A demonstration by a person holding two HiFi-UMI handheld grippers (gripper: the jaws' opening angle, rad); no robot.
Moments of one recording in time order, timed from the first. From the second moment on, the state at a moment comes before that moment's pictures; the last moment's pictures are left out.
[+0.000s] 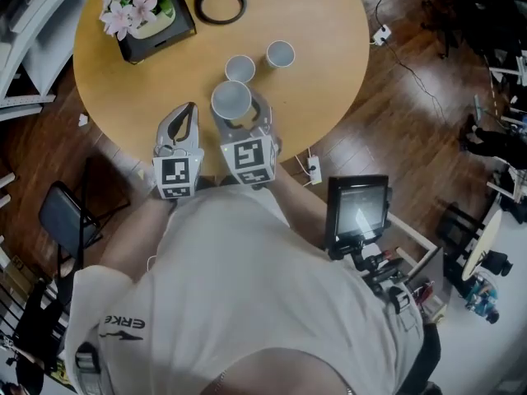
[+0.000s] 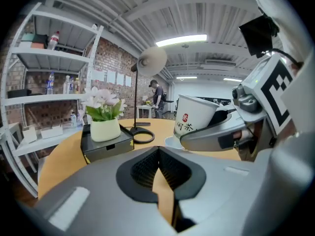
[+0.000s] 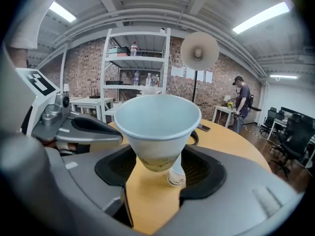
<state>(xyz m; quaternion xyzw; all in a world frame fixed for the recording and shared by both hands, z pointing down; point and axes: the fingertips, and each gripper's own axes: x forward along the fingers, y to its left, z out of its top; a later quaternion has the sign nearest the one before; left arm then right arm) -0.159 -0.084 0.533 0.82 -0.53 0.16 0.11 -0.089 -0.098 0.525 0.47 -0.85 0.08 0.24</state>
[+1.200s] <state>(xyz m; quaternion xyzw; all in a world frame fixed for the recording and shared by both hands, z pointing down) -0.062 -0.117 0.455 0.85 -0.51 0.09 0.04 0.050 -0.150 0.445 0.58 -0.79 0.06 0.19</state>
